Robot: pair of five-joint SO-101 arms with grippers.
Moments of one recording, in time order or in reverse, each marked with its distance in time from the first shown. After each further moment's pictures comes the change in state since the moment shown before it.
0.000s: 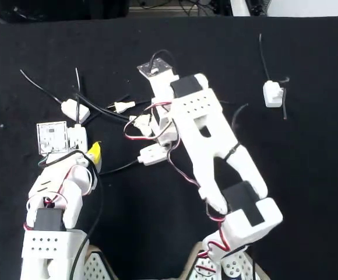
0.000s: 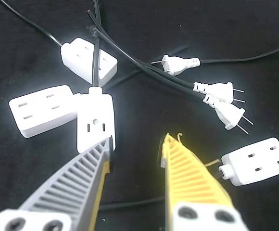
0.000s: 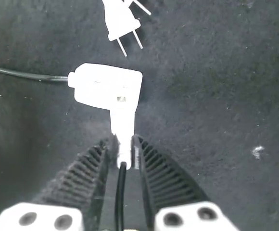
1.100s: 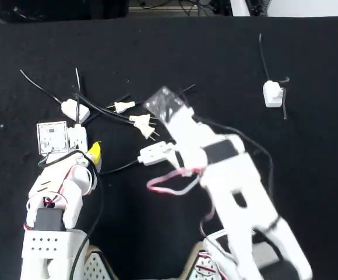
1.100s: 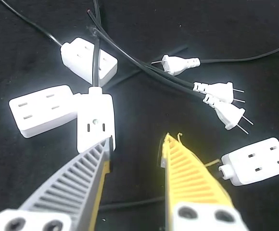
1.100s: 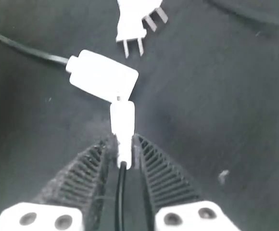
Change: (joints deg) left arm 0.0 0.0 0.0 0.0 0.0; right arm 1.7 -38.7 41.7 -22.0 16.9
